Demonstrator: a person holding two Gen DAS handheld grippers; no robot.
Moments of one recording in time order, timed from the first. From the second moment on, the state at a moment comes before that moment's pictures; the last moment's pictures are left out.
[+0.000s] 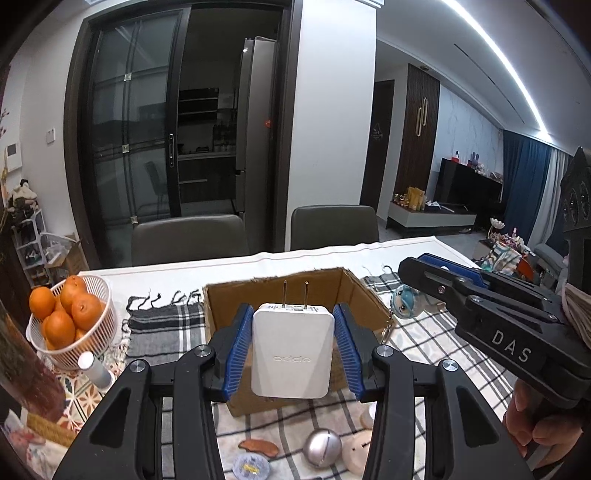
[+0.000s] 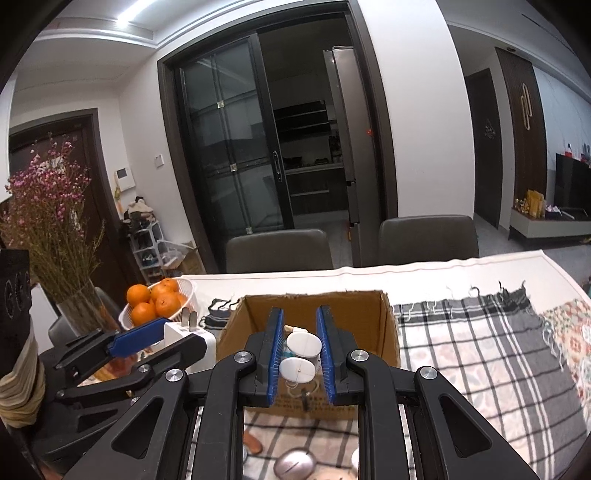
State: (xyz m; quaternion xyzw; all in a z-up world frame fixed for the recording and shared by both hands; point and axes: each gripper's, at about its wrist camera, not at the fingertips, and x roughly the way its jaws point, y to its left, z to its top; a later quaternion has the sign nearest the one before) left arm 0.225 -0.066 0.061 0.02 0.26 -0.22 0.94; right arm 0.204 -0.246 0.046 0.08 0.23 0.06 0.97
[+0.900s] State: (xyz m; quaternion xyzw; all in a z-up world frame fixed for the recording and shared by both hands) left arm 0.329 -0.099 0.015 0.04 0.38 -0.20 0.90; right arm 0.319 -0.266 0.001 0.05 0.34 0.06 0.94
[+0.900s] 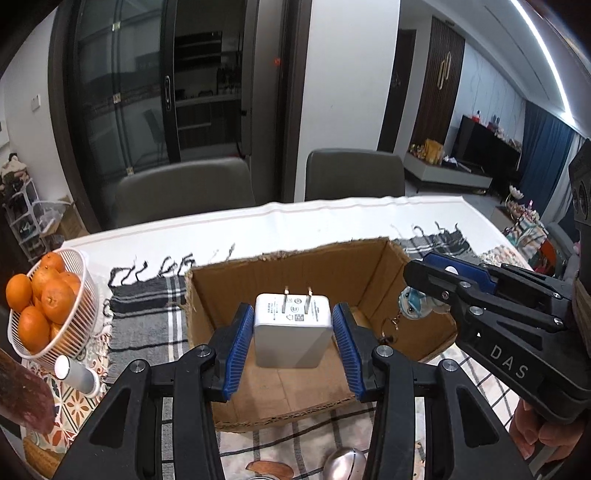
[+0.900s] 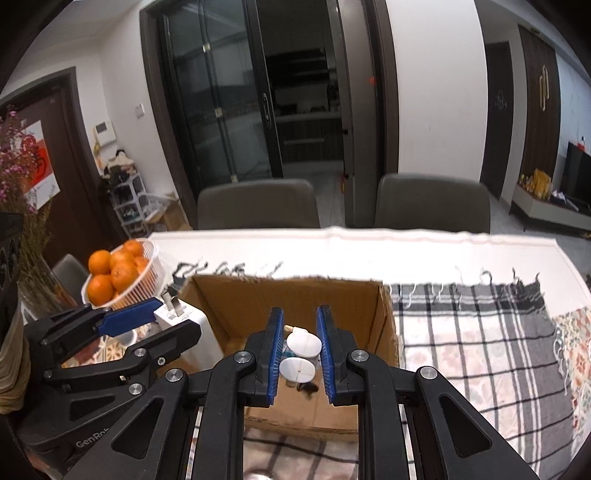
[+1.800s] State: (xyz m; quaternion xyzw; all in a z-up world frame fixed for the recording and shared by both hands) left arm 0.297 -0.077 0.017 0.03 0.39 -0.17 0.90; right arm 0.307 -0.259 -0.018 0.07 0.41 0.05 0.91
